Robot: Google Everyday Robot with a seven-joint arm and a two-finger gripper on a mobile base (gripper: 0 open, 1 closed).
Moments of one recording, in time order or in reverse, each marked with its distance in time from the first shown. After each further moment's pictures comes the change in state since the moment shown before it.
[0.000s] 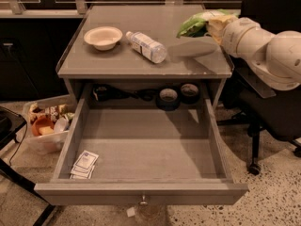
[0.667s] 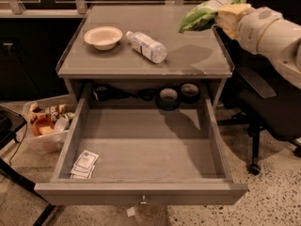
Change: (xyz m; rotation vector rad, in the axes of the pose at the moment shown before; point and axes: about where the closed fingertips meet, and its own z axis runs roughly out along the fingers) arm 0.015 0.050 -0.054 -0.081 0.091 -0.144
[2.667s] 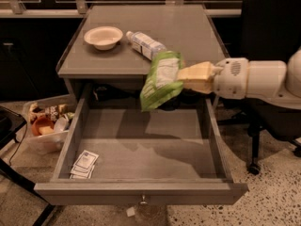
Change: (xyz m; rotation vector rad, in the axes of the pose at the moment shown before) arm 0.188 -0.051 -0.073 -0.006 0.701 -0.217
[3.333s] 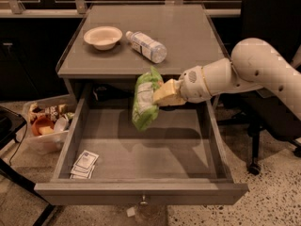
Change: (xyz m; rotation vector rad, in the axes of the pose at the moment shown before) arm 0.037 -0.063 0.078 0.205 0.312 -0.013
